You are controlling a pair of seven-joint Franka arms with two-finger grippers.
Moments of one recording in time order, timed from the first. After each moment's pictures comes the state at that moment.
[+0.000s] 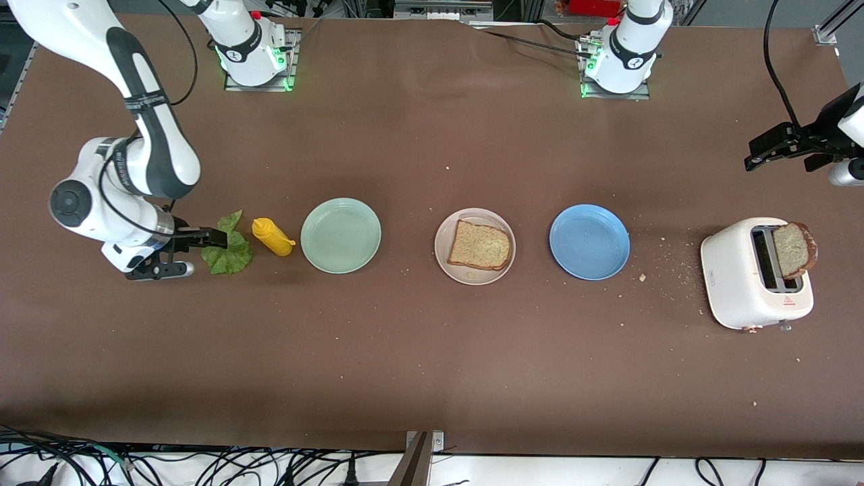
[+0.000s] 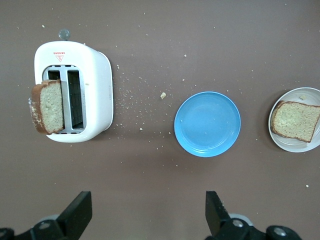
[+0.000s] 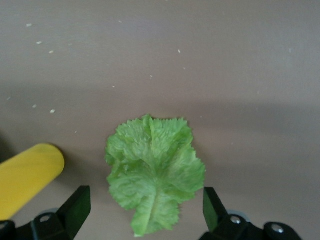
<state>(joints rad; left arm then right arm) 0.07 0.02 -0.04 -1.55 -0.01 1.50 0.01 0.00 0.40 0.01 -1.99 0.03 2.28 -0.04</state>
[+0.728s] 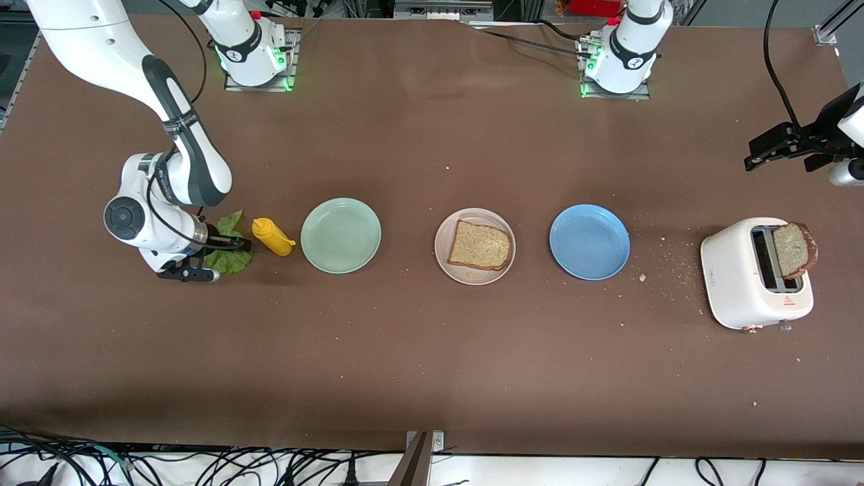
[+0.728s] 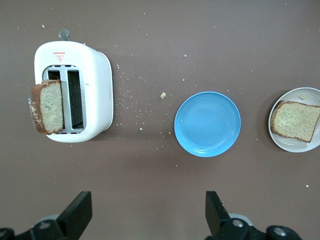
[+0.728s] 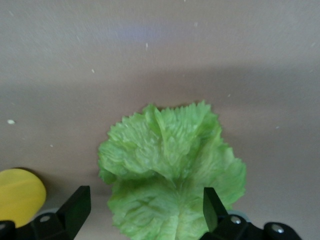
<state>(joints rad) 0.07 0.02 -0.04 -1.55 -0.01 1.50 0.01 0.03 0.50 0.01 -2.02 0.02 2.35 0.10</state>
